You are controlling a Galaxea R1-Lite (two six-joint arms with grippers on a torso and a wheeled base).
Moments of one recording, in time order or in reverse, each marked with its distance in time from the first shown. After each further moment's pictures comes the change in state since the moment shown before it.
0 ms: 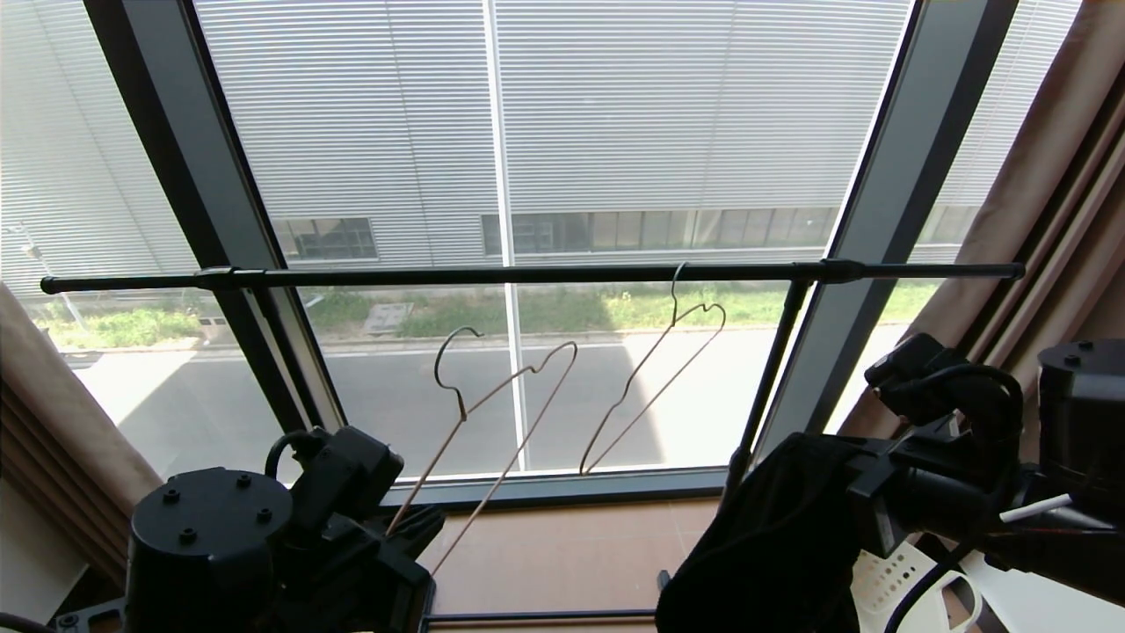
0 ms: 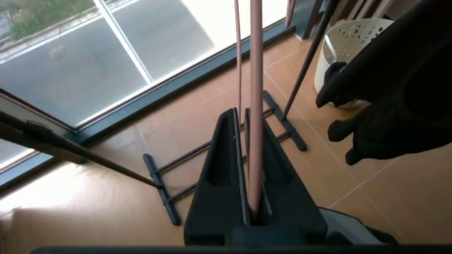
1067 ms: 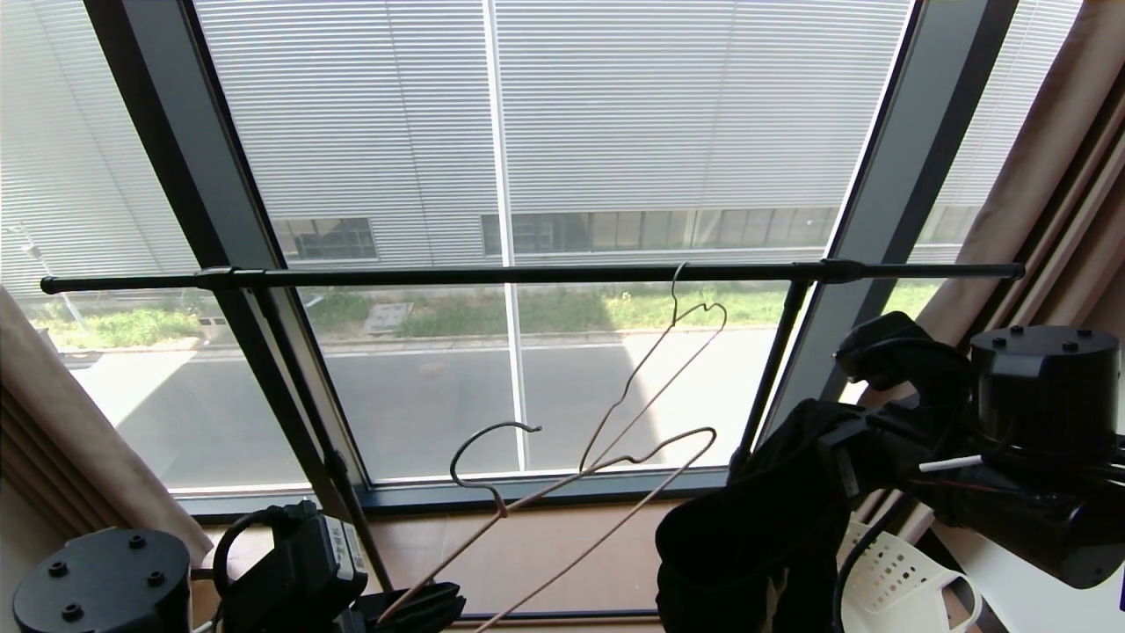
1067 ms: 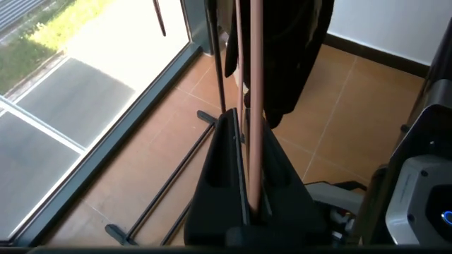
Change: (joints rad) left arm 0.080 0.002 0.243 -0.330 -0.533 0.219; right arm -0.014 0.120 -0.044 -0.105 -0.274 0.007
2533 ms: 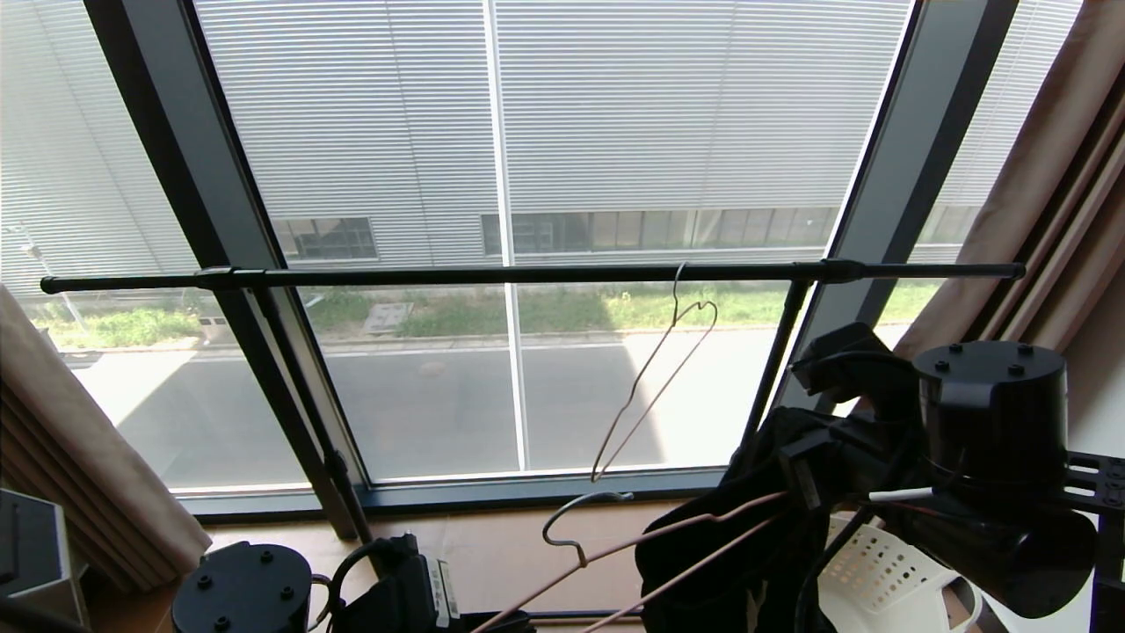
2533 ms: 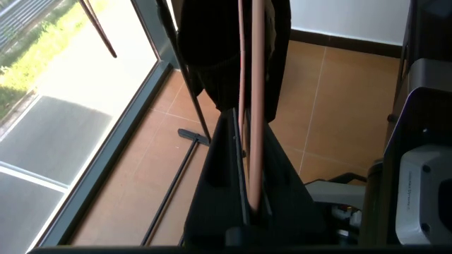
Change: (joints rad) left arm -0.088 0.365 0.029 -0.410 -0.077 0.064; right arm 0.158 0.042 -0.022 0.002 -0.170 0.063
